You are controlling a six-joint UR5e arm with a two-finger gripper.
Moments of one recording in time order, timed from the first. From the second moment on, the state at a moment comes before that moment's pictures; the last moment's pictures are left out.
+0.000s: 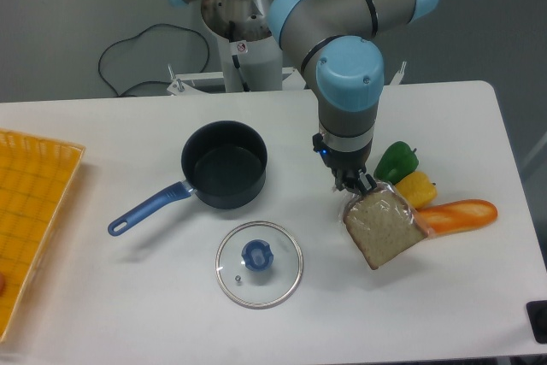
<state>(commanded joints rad) 2.54 -1.89 -1.49 -1.30 1.63 1.46</state>
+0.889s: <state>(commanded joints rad) 2.53 -1.81 -1.55 -1.29 1.57 1.44</state>
